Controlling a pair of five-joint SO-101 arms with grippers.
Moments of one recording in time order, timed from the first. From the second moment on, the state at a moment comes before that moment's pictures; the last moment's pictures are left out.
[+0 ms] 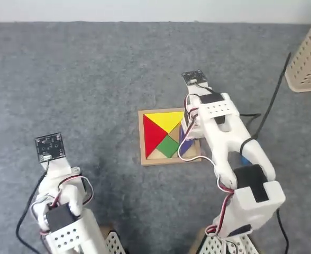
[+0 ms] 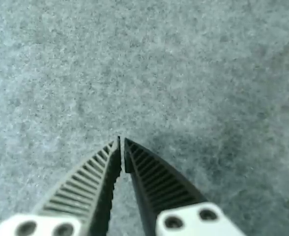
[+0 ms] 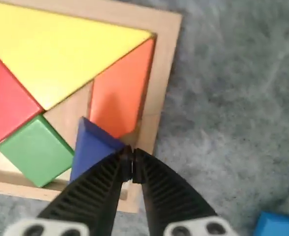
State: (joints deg) left arm -31.7 -103.7 97.1 72.0 -4.0; right arm -17.7 10.0 18.6 63.6 1.2
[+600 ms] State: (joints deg) left arm -31.7 -103.7 97.1 72.0 -4.0; right arm -30.7 -7.6 28.5 55.3 2.6
